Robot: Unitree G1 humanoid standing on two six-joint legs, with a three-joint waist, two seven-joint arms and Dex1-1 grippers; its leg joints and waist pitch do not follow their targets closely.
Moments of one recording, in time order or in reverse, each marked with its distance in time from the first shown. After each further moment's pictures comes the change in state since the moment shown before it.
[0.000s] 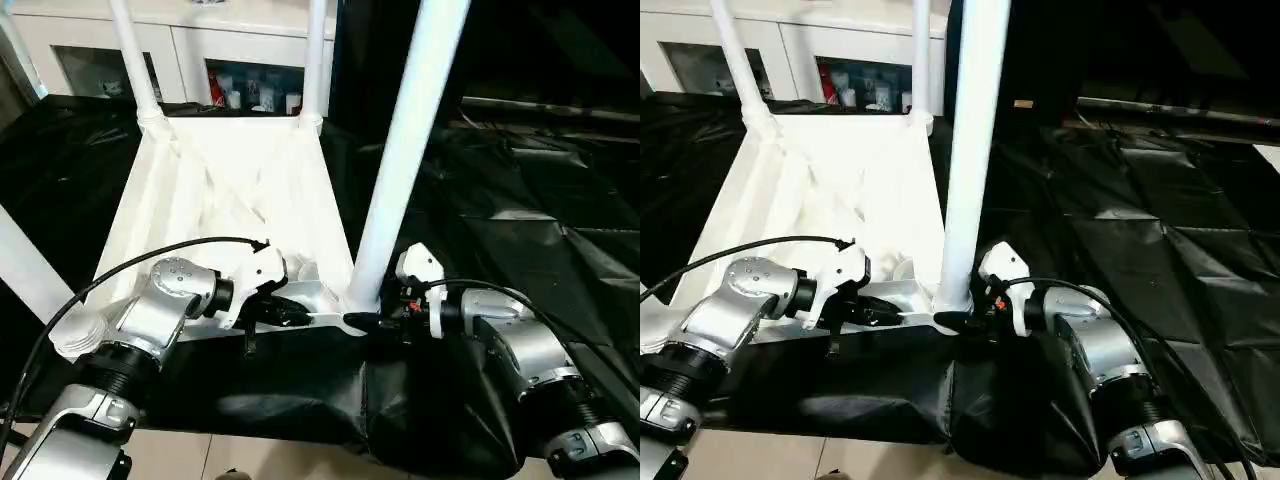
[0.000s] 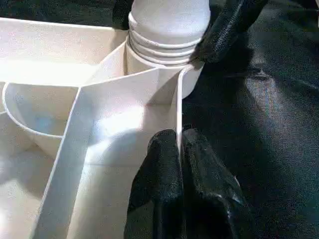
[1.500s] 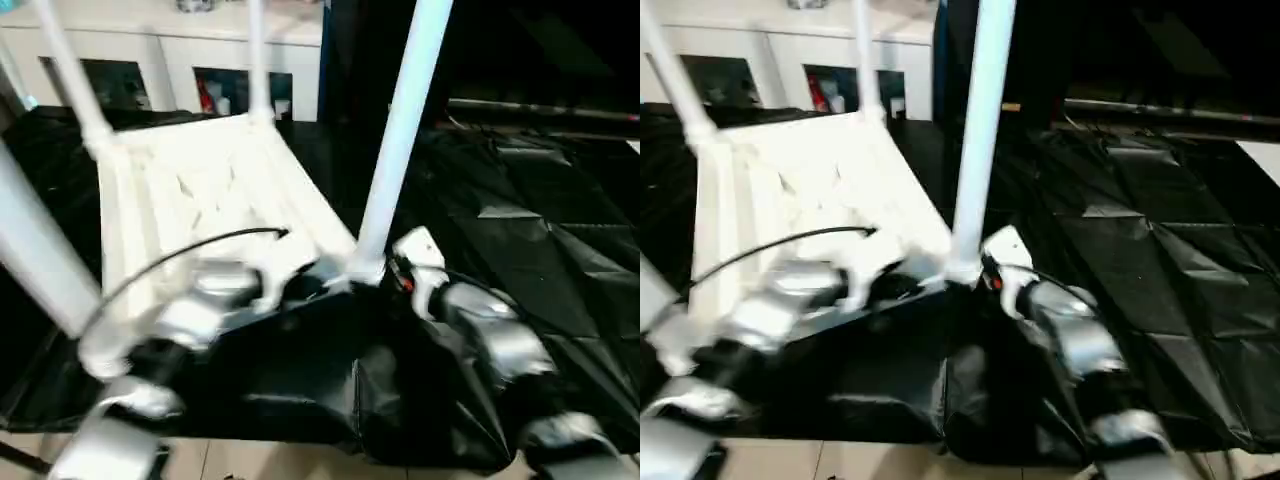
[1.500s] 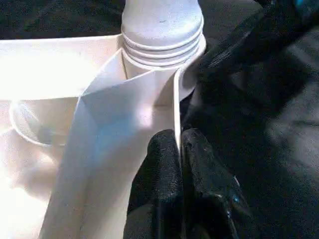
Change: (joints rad) left arm -0.029 -0.090 0.013 0.048 0.064 0.006 0.200; right arm -0.034 0.060 -0.038 0.099 -0.074 -0.085 -0.209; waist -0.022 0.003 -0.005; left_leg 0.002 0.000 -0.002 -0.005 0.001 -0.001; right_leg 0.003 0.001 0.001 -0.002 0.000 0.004
